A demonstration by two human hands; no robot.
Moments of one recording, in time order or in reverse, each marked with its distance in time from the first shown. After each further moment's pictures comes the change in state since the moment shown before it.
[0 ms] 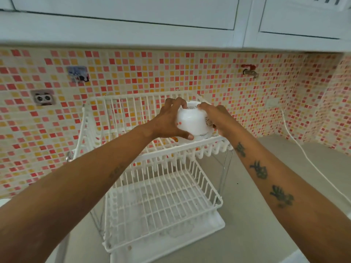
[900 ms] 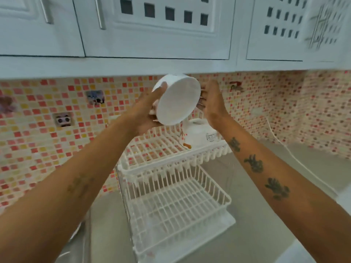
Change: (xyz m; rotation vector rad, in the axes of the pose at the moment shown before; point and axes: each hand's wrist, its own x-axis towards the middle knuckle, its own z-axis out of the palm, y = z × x) left_hand -0.080 0.030 -0.133 -1.002 0.065 -0.257; right_hand -0.087 -0.088 0.046 0.412 0.065 -0.405
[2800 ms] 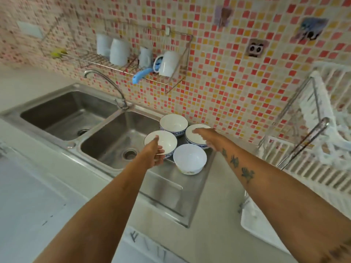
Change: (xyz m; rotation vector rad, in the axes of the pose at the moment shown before) left_hand -0.338 -0.247 -0.260 -0.344 1.202 -0.718; right_hand -0.201 0.237 0.352 -0.534 -1.069 0.730
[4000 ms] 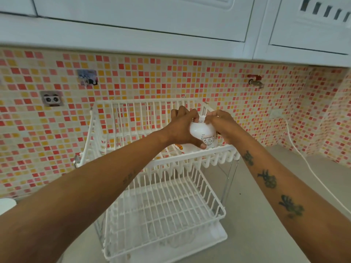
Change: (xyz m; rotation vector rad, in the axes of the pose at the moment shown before) left_hand -0.266 0.038 0.499 1.156 -0.768 1.520; right_hand -0.279 0.137 -0.420 0.257 0.974 -0.203
